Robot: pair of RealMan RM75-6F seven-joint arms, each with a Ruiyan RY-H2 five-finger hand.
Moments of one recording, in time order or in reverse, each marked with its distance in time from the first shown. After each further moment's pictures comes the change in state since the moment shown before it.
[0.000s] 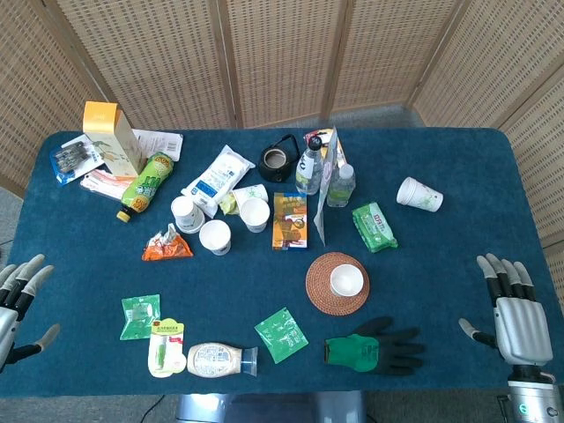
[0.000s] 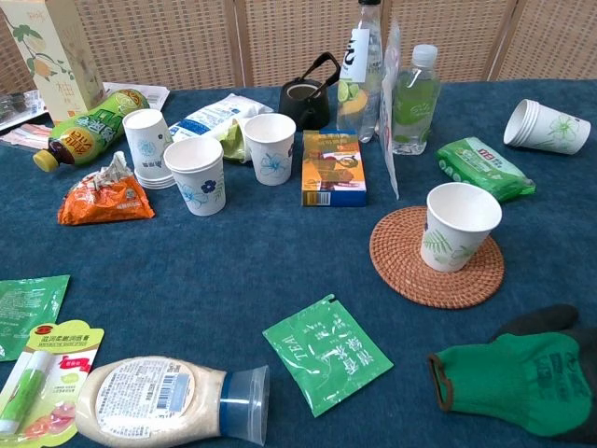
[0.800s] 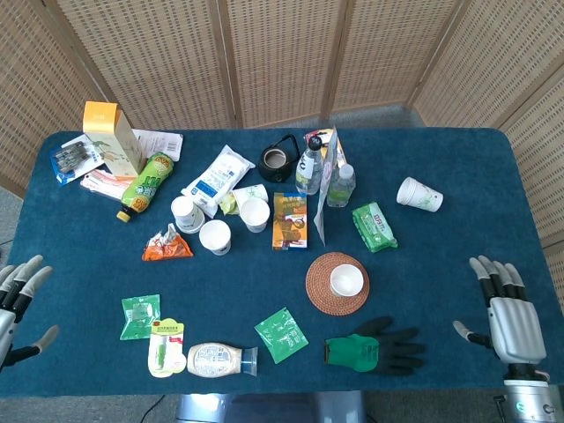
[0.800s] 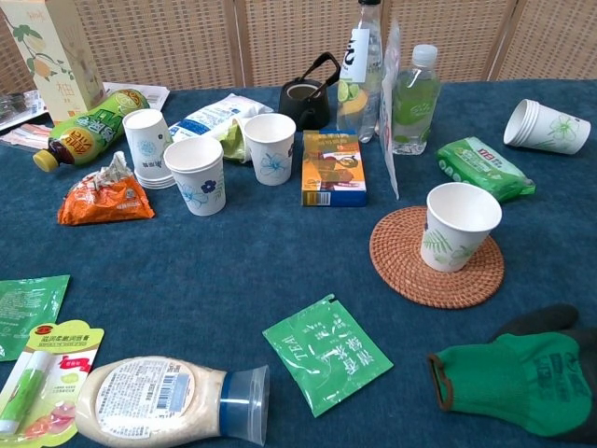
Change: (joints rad) left arm 0.008 0.013 0.005 -0.011 0.012 0.016 -0.008; right arm 0.017 0.005 -0.011 0.007 0.006 -0.059 0.064
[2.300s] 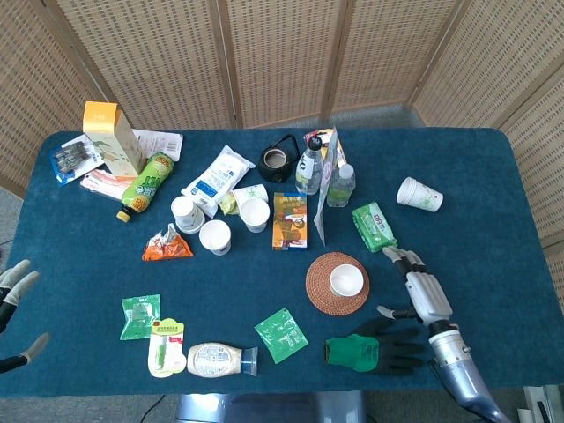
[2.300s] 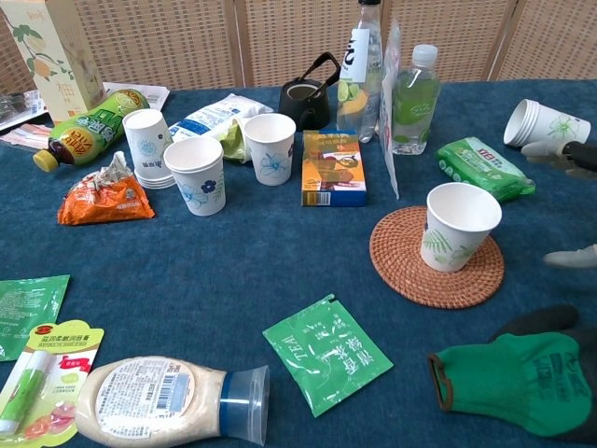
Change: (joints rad) left arm 0.032 0.058 0.020 -0.020 0.052 0.065 -0.085; right arm 0.257 -0.287 0.052 0.246 0.087 -0.335 0.276
